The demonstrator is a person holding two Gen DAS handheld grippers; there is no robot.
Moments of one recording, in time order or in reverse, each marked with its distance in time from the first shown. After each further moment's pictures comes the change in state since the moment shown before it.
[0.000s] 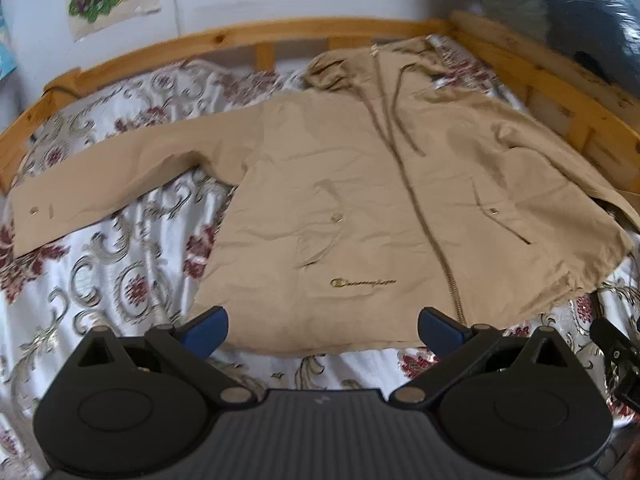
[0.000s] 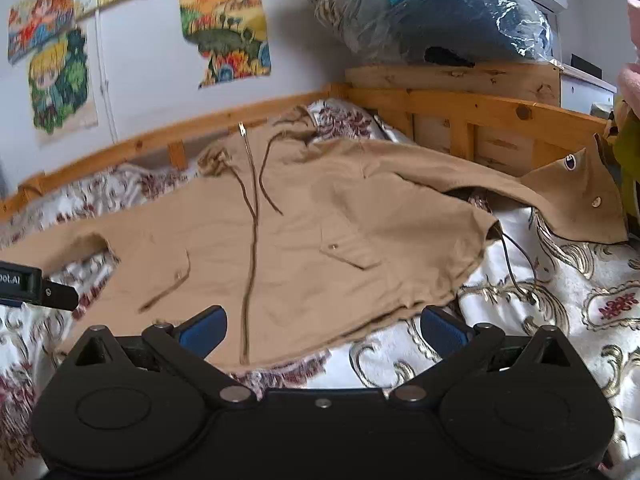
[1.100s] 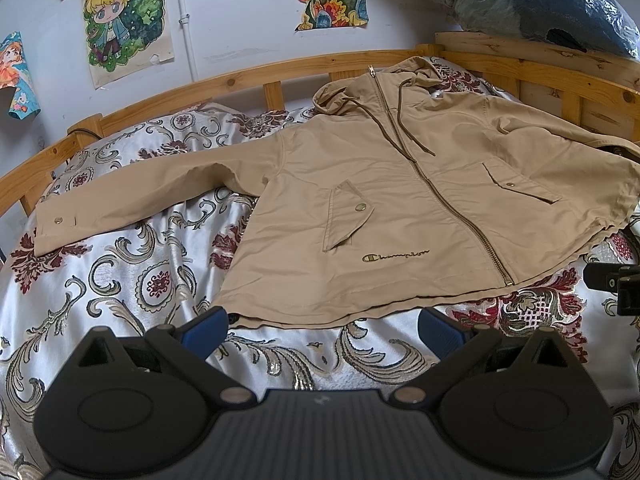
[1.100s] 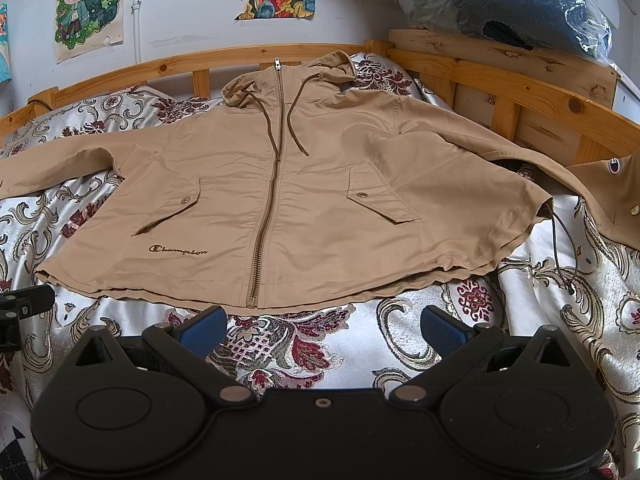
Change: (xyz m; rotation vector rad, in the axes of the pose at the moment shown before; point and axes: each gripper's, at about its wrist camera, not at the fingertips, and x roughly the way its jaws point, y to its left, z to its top) left arm 0.017 0.004 -0.108 0.117 -0.256 0.072; right arm 0.035 0.037 -0.034 -0.199 0.148 -0.017
